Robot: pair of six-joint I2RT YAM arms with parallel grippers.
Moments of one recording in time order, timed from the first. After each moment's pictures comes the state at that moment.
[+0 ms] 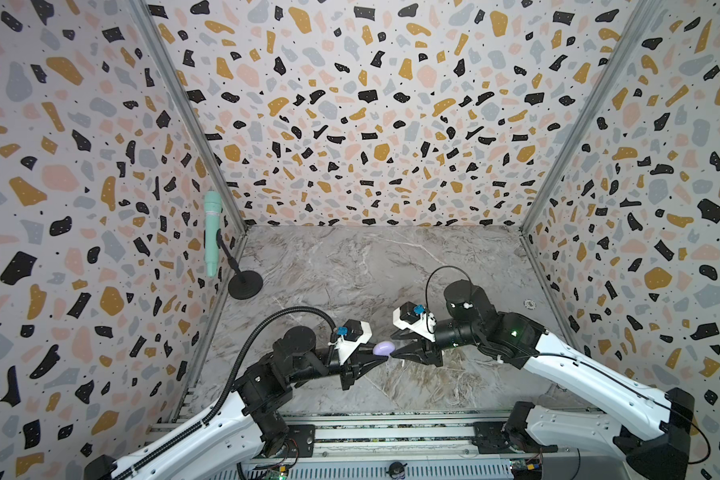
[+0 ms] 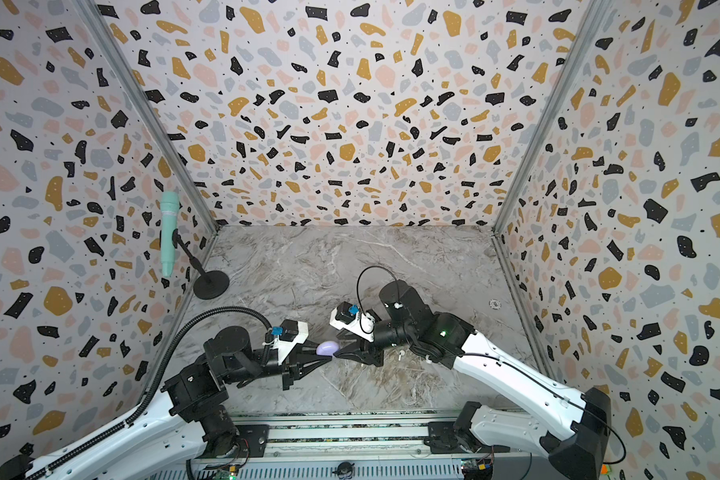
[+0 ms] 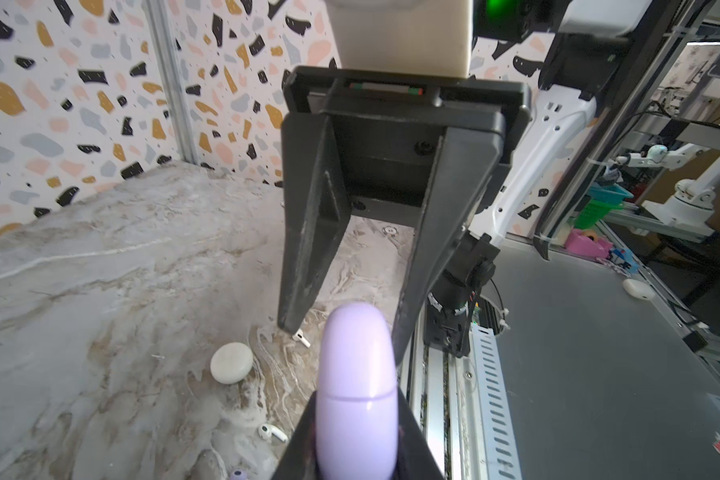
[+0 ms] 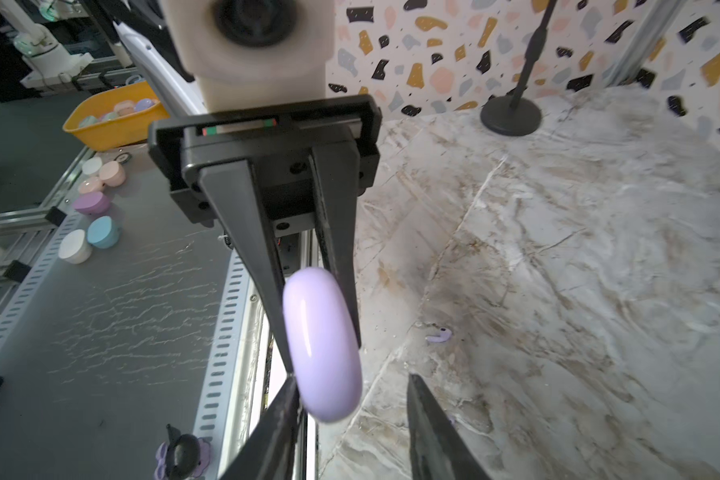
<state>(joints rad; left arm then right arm) -0.87 0.63 0.51 -0.03 0.49 -0.06 0.91 1.05 1.03 -0.50 -0.57 -0.25</state>
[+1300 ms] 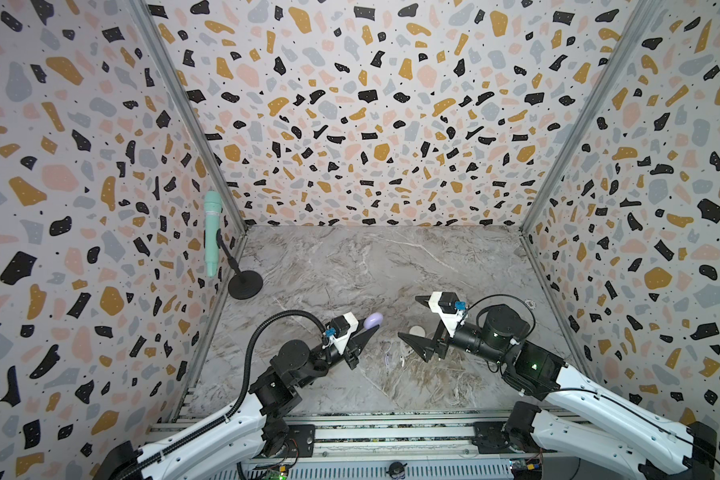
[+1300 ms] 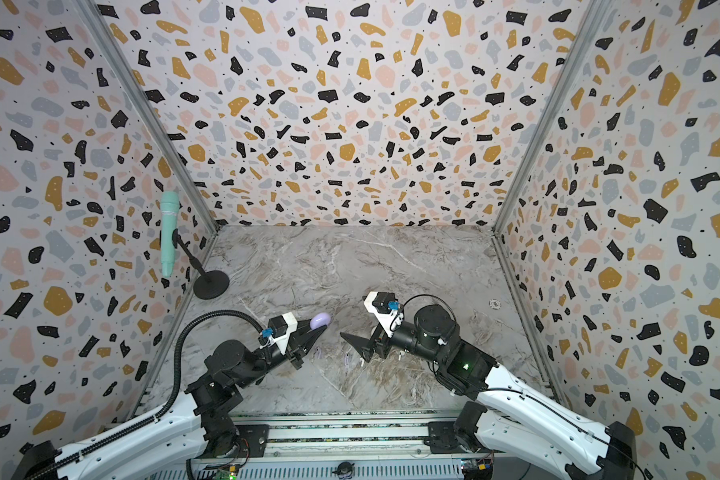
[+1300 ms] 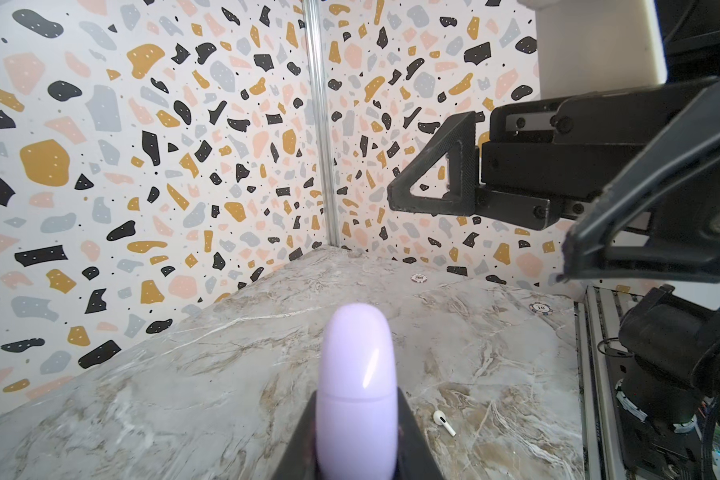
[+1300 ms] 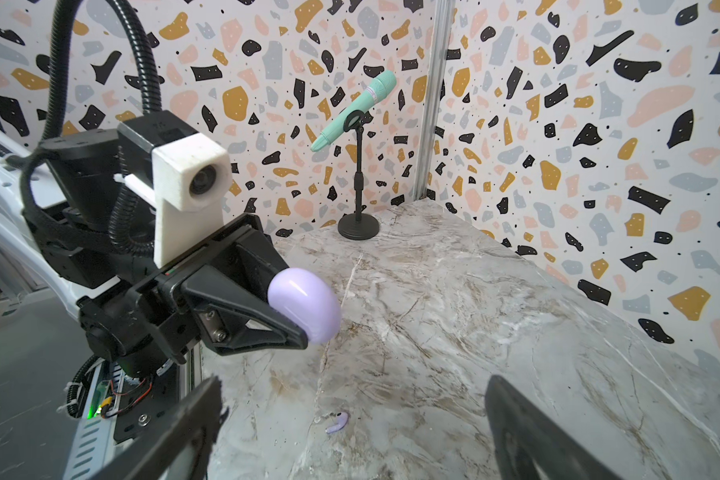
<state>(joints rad) -0.85 0.70 0.29 0.50 0.15 0.03 0.94 0.81 0.70 0.01 -0.21 -0.04</state>
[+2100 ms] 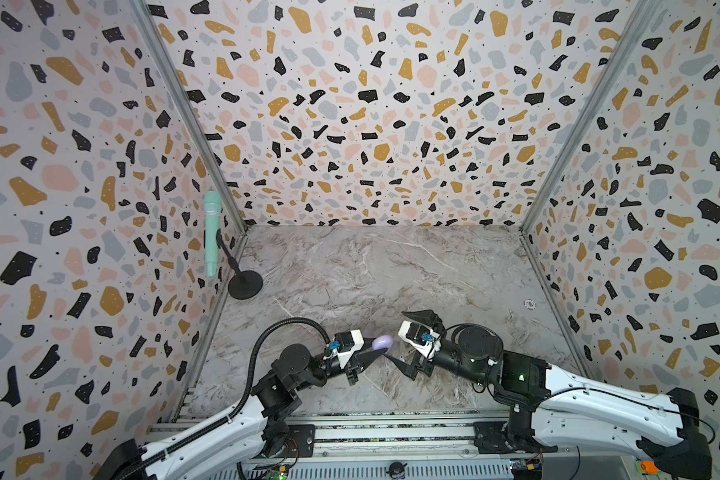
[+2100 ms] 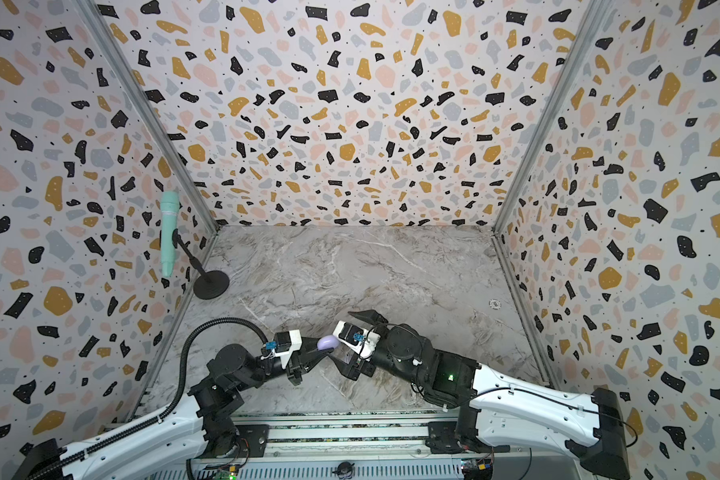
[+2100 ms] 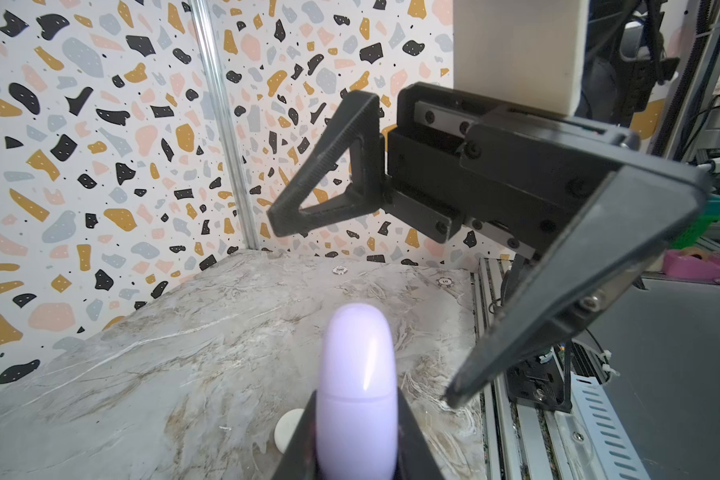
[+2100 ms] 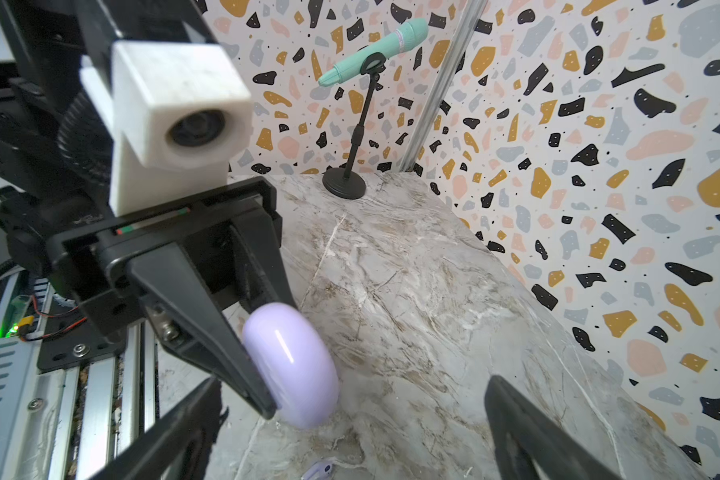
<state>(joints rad) -0.85 0.70 0.24 0.54 0.41 0.03 1.21 0.90 0.75 -0.08 0.16 -0.24</state>
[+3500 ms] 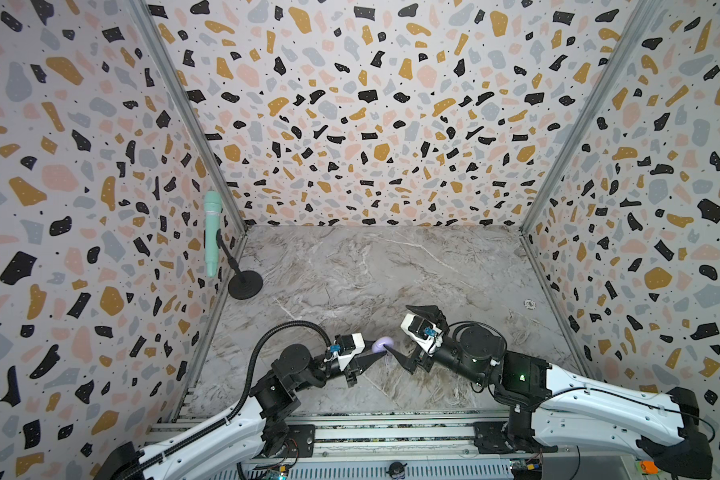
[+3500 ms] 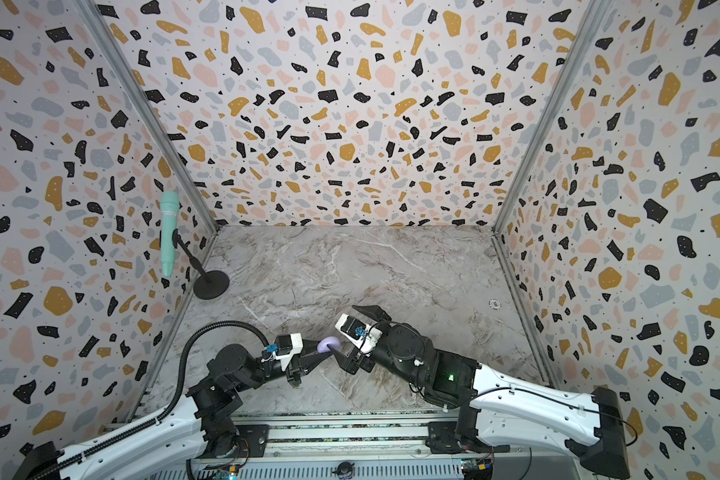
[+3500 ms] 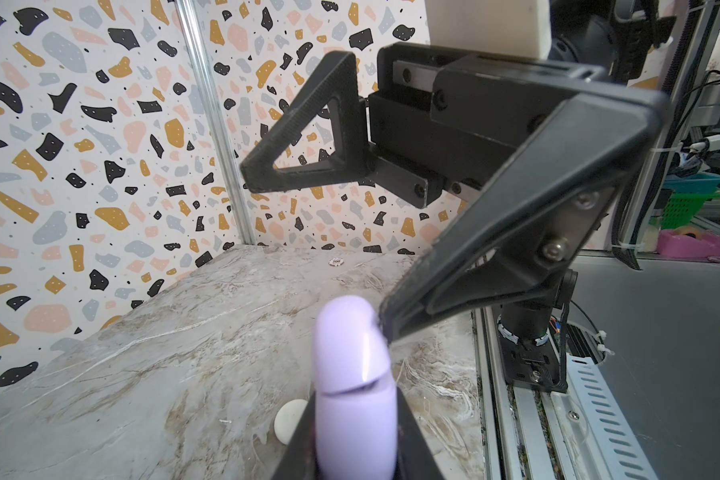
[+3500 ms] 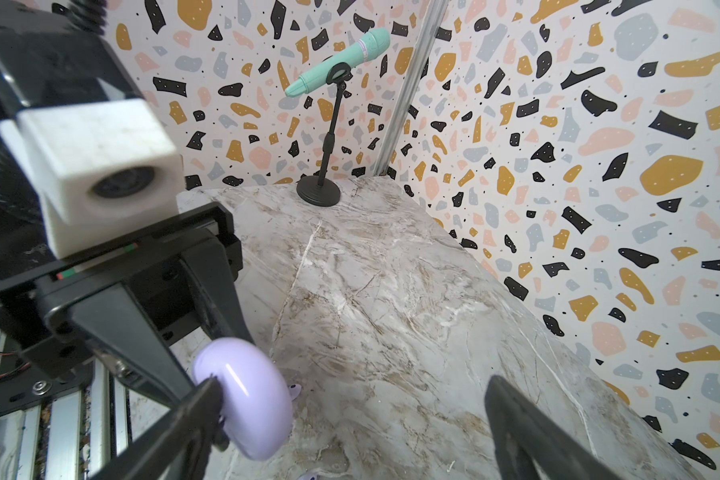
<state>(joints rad) -0.85 0.68 0.24 0.49 0.43 0.07 1.22 0.90 0.76 -0.06 0.24 -0.21</state>
